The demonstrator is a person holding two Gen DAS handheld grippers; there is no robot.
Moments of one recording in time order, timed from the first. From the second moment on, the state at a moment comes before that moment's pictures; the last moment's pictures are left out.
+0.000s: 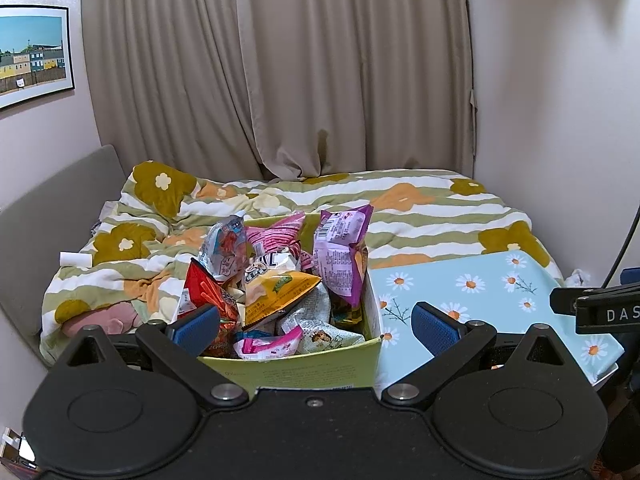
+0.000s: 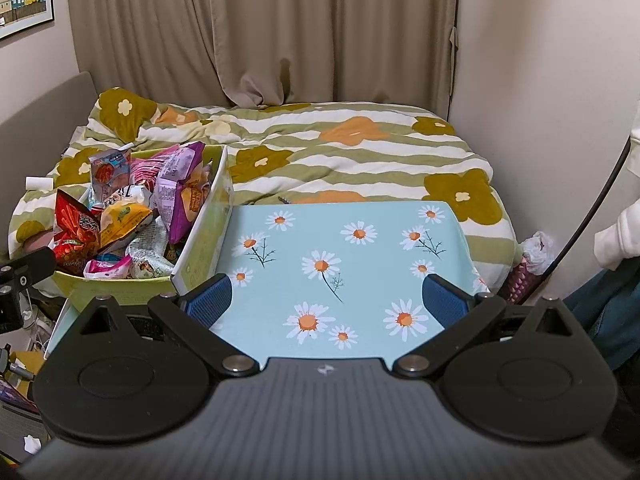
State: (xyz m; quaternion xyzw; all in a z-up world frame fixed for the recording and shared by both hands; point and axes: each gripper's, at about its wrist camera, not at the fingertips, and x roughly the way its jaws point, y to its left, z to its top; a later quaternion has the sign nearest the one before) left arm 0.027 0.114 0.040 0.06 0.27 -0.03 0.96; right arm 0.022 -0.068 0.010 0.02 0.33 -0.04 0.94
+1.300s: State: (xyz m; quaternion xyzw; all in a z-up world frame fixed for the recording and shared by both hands) left arm 0.033 0.122 0.039 0.04 0.27 -0.03 0.96; right arm 0.026 -0.068 0.008 0.02 0.33 -0.04 0.94
